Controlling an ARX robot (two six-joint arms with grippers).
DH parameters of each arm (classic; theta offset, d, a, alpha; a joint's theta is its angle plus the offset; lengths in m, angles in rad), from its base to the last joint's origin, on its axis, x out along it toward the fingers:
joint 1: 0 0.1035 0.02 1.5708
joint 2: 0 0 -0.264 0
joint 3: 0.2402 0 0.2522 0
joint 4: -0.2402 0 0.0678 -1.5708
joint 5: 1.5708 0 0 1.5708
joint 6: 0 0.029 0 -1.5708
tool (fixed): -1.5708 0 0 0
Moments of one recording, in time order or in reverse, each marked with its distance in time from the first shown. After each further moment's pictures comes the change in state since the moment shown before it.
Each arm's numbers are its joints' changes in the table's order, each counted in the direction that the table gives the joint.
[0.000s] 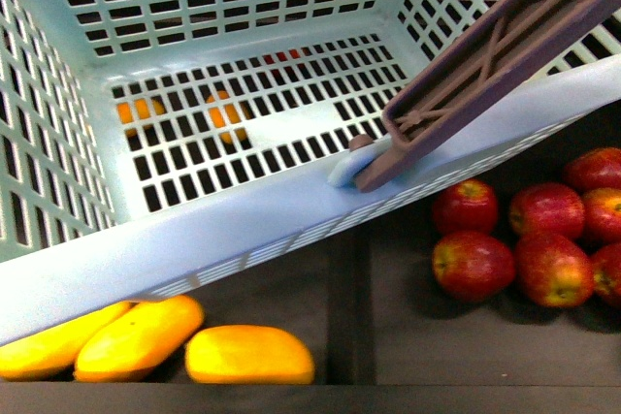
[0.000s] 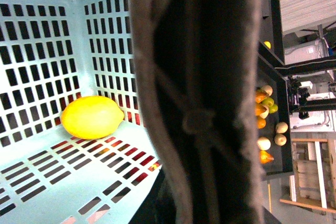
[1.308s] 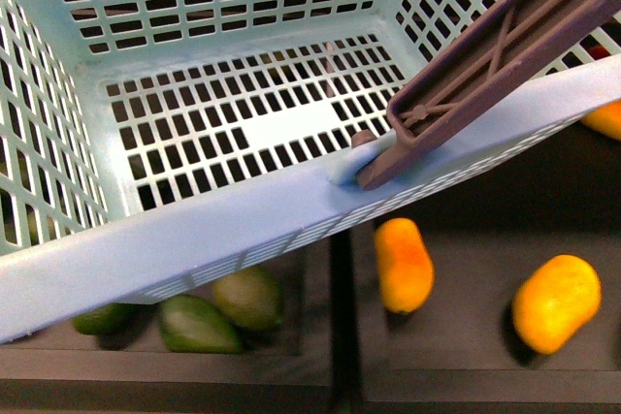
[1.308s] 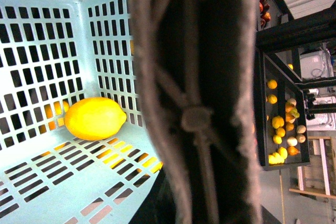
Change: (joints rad) left arm -0.002 0.000 0.002 0.000 0.002 0.001; right arm 0.001 0.002 -0.004 -0.001 -0.001 0.000
